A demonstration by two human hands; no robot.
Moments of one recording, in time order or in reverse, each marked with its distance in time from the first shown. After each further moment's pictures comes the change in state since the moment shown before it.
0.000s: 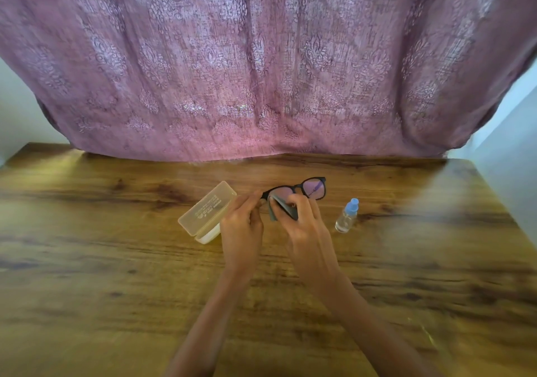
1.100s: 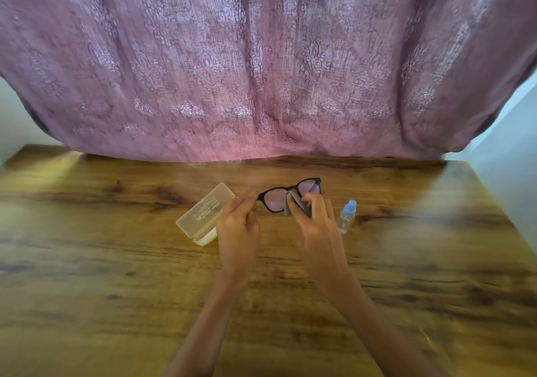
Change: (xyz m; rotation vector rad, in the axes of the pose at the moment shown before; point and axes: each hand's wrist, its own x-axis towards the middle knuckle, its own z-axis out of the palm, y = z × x) left_hand -0.001 -0.005 0.003 0.002 0.057 0.001; right_hand -0.001 0.013 -0.010 -0.025 -0.005 0.127
